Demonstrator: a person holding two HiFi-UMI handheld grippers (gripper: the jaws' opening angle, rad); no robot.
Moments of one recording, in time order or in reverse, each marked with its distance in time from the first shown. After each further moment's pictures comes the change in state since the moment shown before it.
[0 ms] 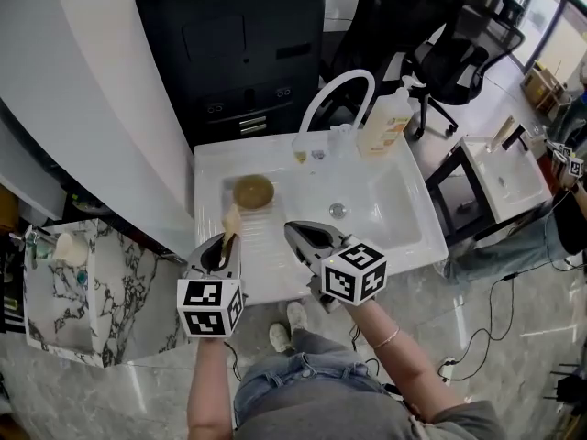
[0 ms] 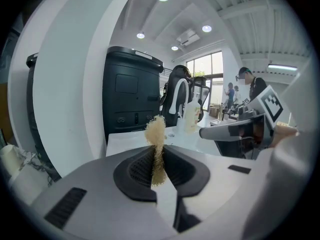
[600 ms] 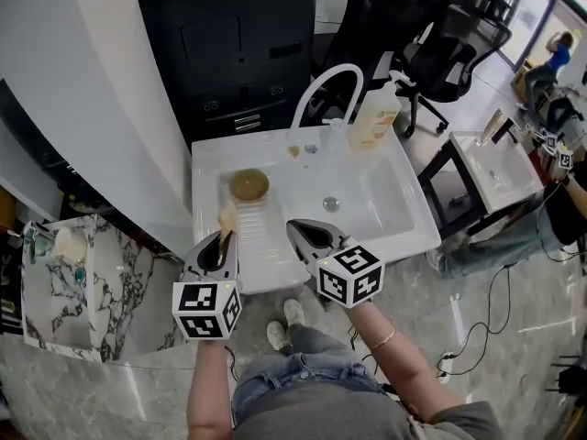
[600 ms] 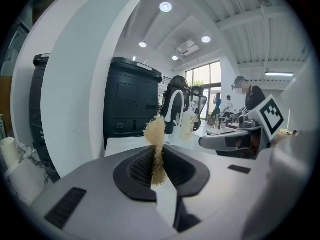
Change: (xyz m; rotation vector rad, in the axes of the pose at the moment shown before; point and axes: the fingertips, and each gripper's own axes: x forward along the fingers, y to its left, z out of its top) left arm -0.033 -0.014 0.007 -0.033 -0.102 -0.023; right arm -0.028 0.013 -0.008 -0.085 -0.007 -0.117
